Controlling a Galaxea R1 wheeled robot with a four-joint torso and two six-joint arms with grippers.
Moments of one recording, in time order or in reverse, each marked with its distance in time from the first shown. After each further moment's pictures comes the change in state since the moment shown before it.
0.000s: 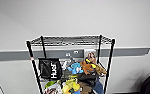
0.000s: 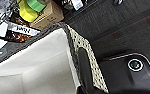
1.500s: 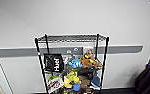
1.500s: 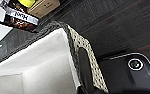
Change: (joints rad) left arm 0.000 0.000 0.000 0.000 0.000 0.000; right arm -0.002 0.001 0.000 0.000 0.001 0.000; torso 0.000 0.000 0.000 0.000
